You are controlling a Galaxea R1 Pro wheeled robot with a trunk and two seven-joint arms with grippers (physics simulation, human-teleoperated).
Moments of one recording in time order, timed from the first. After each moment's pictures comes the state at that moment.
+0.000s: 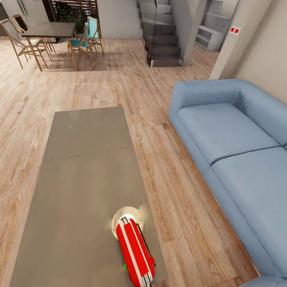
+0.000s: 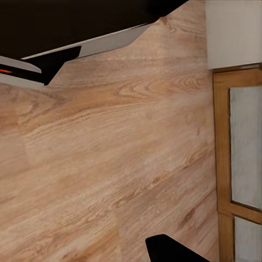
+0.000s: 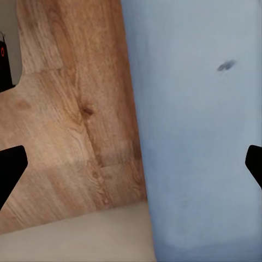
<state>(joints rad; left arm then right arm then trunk) -0.02 0.13 1.41 -0.24 -1.26 -0.07 -0.32 -0.19 -0.32 0.01 0.07 0.12 -0.18 0.07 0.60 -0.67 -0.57</state>
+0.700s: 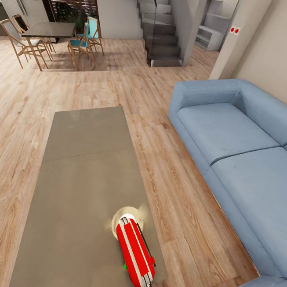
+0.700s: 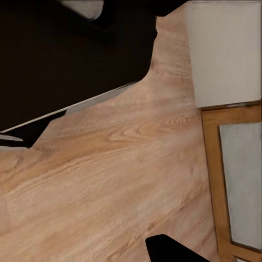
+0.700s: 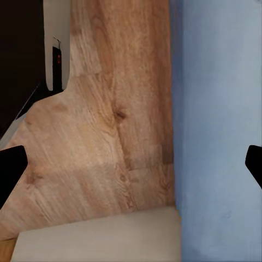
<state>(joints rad) -0.02 0.10 1.41 -0.12 -1.25 -0.07 -0.32 -0.19 -0.23 0.01 0.07 0.13 -0.17 0.07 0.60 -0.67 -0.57</state>
